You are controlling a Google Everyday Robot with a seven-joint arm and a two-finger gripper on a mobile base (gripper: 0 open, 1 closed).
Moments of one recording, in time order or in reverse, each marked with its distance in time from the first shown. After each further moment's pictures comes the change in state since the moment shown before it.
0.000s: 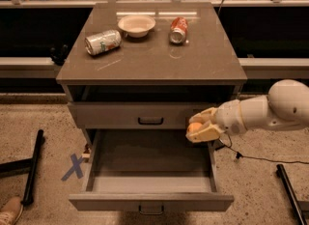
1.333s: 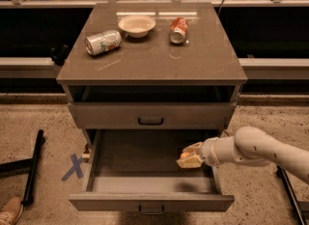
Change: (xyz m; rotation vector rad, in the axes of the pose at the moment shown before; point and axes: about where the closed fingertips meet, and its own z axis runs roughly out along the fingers) arm 0.159 -0.017 0.117 0.116 0.108 0.266
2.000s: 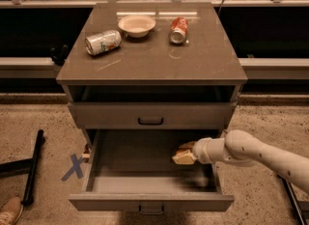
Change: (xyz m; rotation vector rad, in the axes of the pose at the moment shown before) arm 0.011 -0.036 0.051 0.032 -0.048 -0.020
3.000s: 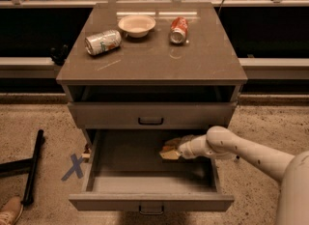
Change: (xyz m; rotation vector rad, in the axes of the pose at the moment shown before) arm -0.015 -0.010 0.076 -0.079 -0.041 -0.035
